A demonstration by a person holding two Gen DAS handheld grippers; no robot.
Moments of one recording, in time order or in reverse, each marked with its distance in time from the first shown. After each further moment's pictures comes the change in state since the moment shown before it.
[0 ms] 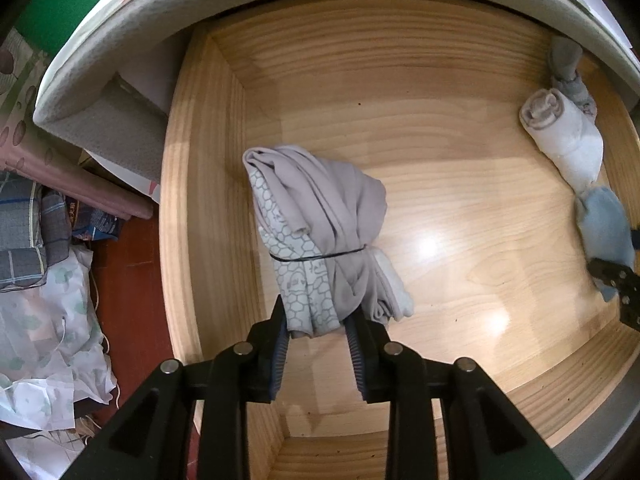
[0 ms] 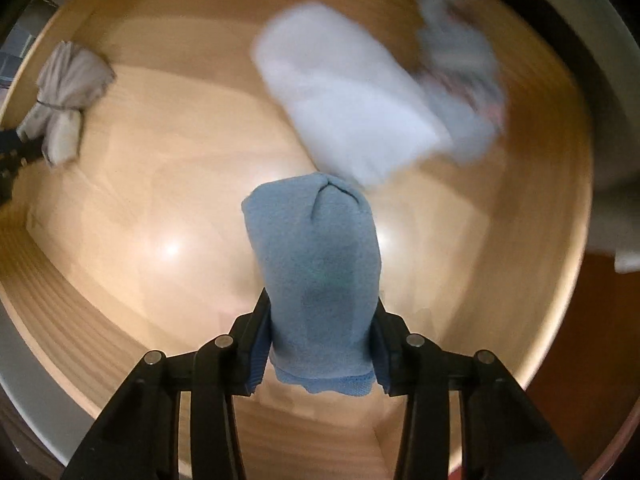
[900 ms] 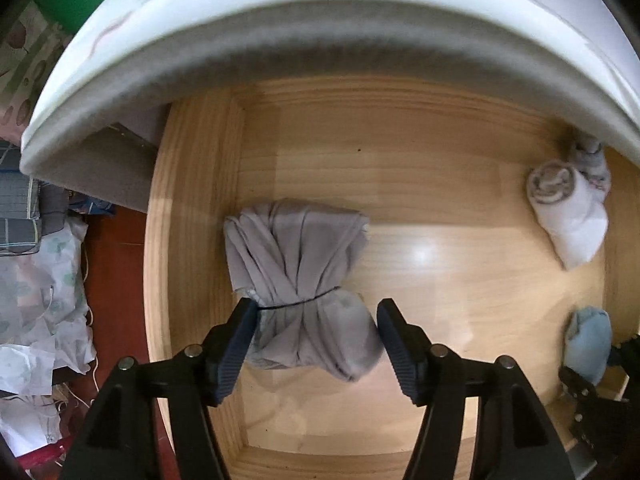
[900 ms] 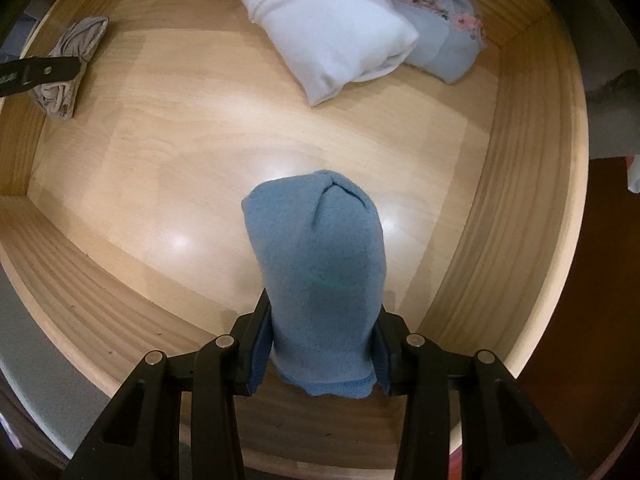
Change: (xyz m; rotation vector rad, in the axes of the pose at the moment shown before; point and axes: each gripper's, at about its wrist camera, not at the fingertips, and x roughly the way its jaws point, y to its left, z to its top) left arm -0.010 -0.018 0.038 -0.147 0.024 -0.012; right arm 0.034 -0.004 -0.036 0.020 0.030 0.047
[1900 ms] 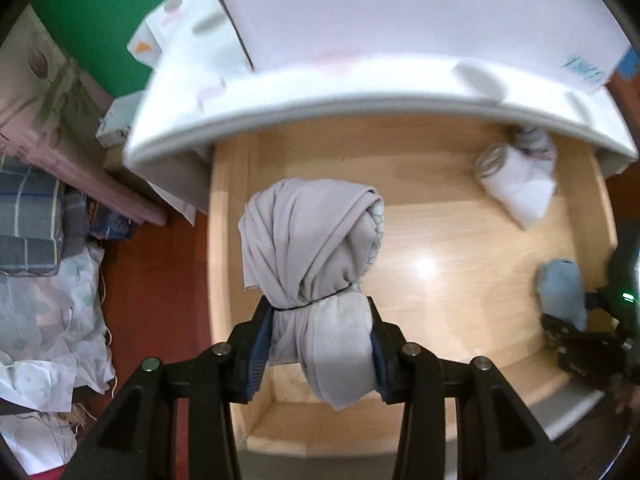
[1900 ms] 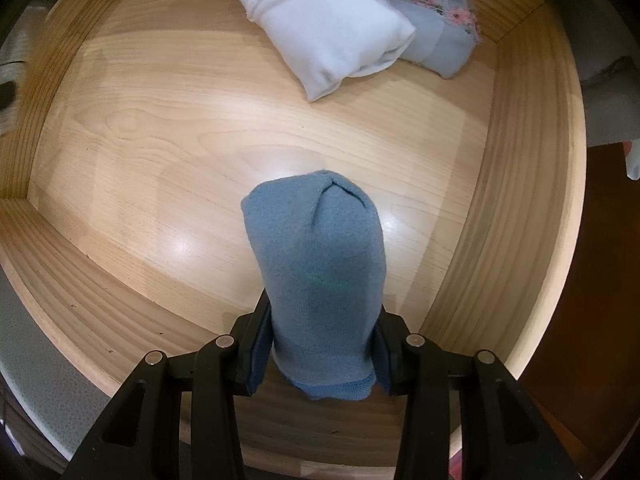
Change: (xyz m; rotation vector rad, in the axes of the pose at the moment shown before) left arm -0.084 0.006 -0.041 0.090 -0.113 -0.010; right arm -0.020 -0.021 -0.024 0.015 -0.020 -0.007
